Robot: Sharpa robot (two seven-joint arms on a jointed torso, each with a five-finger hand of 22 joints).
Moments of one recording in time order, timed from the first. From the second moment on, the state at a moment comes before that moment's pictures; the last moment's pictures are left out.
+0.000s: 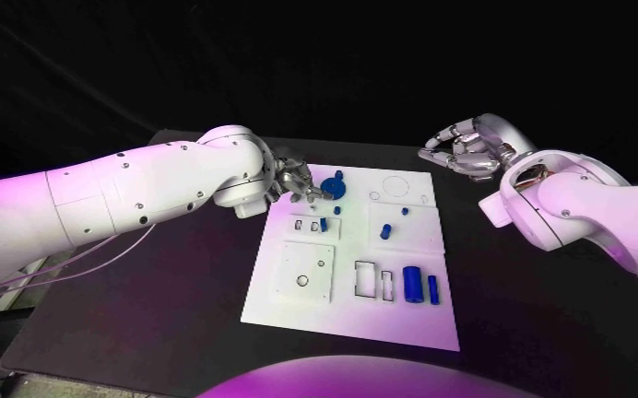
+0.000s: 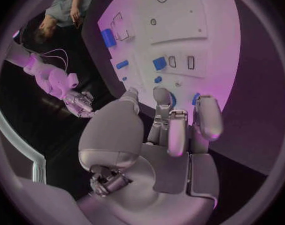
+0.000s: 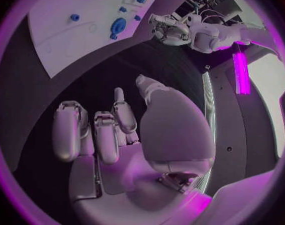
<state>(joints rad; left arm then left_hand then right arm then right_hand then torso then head) 1.25 -0.72 -0.04 1.48 -1.00 0.07 -0.54 1.15 -0.04 -0.02 0.30 0.17 0.87 0.06 0.54 0.70 1.27 -0.02 0.92 0.74 1.47 -0.06 1.54 1.31 0.09 1.37 0.05 1.30 1.31 1.29 -0.96 -0.13 1.69 -0.89 -0.59 -0.20 1.26 -0.23 0.34 0.29 0.16 0.94 0.12 0.24 0.51 1.32 0.04 1.28 1.25 1.47 -0.02 1.55 1.31 0.05 1.45 0.09 1.32 1.31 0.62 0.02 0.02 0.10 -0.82</state>
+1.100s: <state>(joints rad) 1.26 -0.60 -0.08 1.36 -0.90 0.27 -0.65 1.18 0.00 -0.10 0.29 0.31 0.86 0.07 0.46 0.72 1.21 0.01 0.87 0.72 1.47 -0.06 1.54 1.31 0.09 1.37 0.05 1.30 1.31 1.28 -0.94 -0.13 1.67 -0.88 -0.57 -0.23 1.26 -0.23 0.34 0.29 0.17 0.93 0.12 0.24 0.52 1.32 0.04 1.28 1.25 1.47 -0.02 1.55 1.31 0.05 1.45 0.08 1.30 1.31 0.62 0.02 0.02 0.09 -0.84</state>
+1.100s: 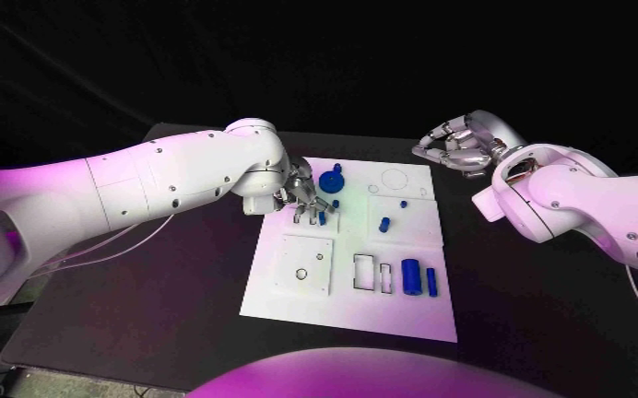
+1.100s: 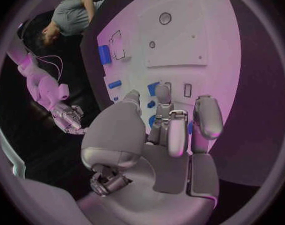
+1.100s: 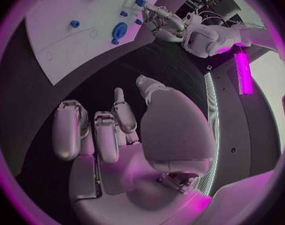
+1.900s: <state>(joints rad) 1.26 -0.58 -0.08 1.32 -0.89 0.28 -0.66 1.20 0.03 -0.12 0.29 0.44 0.88 0.07 0.46 0.77 1.23 0.00 0.94 0.81 1.47 -0.06 1.55 1.31 0.09 1.37 0.06 1.30 1.31 1.28 -0.93 -0.13 1.66 -0.88 -0.56 -0.23 1.26 -0.23 0.34 0.29 0.18 0.92 0.12 0.24 0.52 1.32 0.05 1.27 1.24 1.47 -0.02 1.54 1.31 0.05 1.44 0.08 1.28 1.31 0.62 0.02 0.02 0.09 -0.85</state>
